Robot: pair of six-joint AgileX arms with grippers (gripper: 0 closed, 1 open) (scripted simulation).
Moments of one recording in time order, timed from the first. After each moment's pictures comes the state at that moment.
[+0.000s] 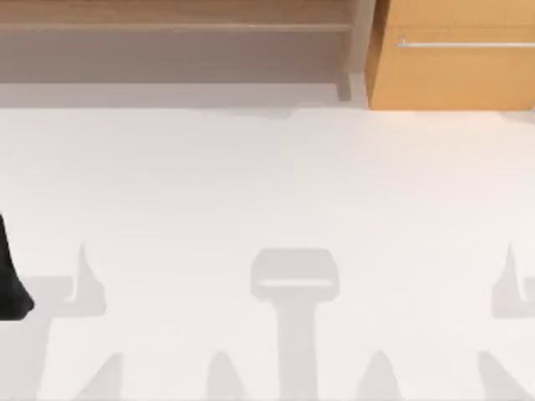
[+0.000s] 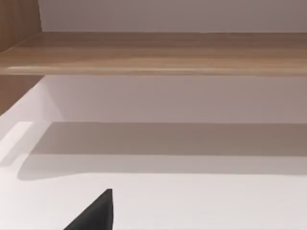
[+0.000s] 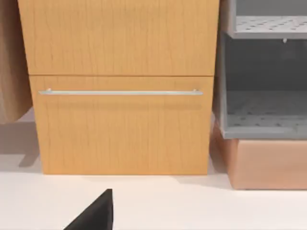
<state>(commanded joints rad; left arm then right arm) 0.00 0.00 0.00 0.00 0.00 0.00 0.00 0.00 0.00 0.00 0.00 0.00</state>
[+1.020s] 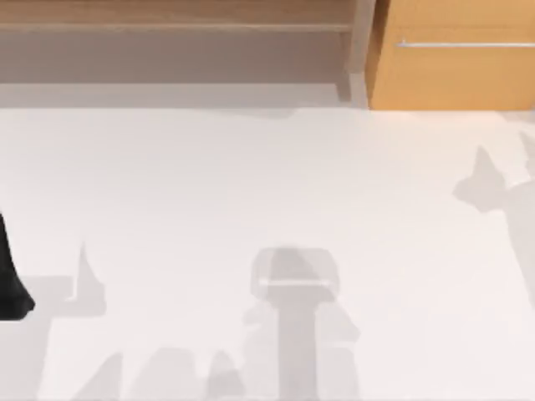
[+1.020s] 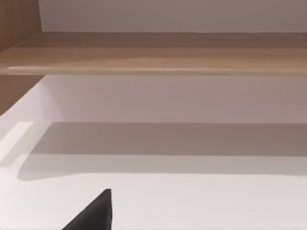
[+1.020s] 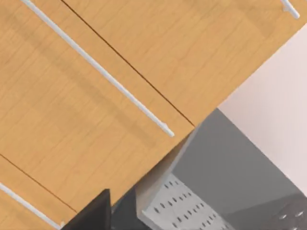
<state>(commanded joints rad) 0.00 0.00 0.00 0.00 0.00 0.00 0.06 0.98 0.47 0.61 0.06 -0.77</state>
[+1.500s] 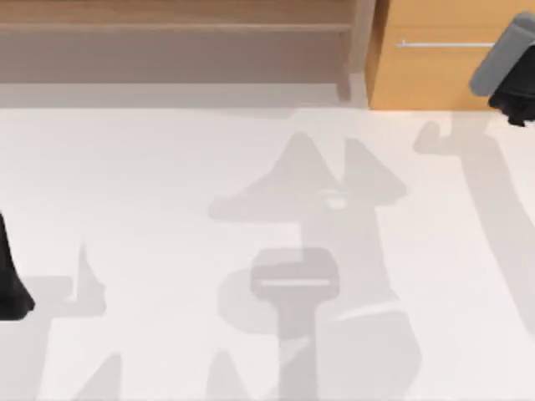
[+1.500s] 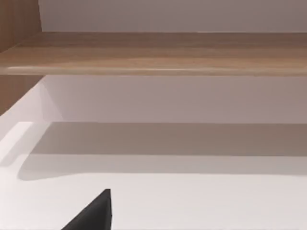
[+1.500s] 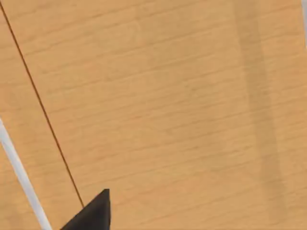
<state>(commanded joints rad) 0.00 0.00 0.00 0.00 0.00 0.00 0.14 1.79 0.77 1.04 0.14 -1.30</state>
